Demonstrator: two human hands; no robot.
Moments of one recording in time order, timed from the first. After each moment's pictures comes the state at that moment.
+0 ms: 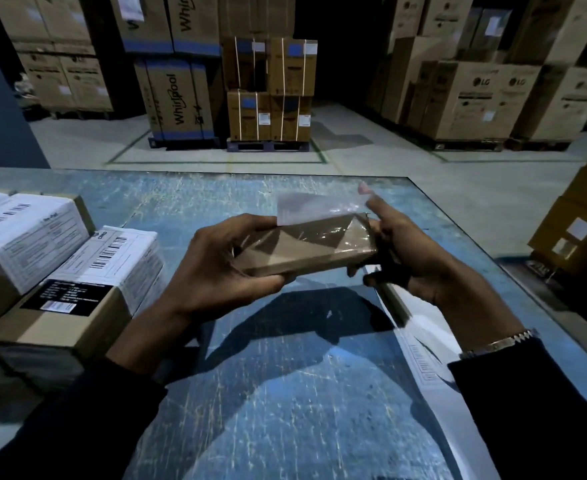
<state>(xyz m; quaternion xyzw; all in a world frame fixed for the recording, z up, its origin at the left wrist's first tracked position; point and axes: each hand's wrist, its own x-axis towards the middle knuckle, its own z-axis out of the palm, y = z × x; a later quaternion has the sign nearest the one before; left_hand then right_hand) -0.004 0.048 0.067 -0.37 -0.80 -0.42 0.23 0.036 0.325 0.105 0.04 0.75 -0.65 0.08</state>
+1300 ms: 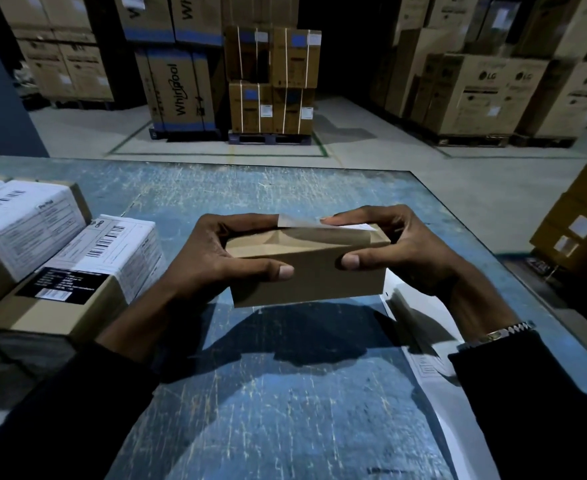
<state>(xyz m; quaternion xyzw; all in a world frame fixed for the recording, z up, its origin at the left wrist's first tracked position) 0.009 0.048 0.078 -0.30 -0.70 -0.65 -0.02 0.042 0.333 0.100 -0.22 0.73 -0.64 -0.01</state>
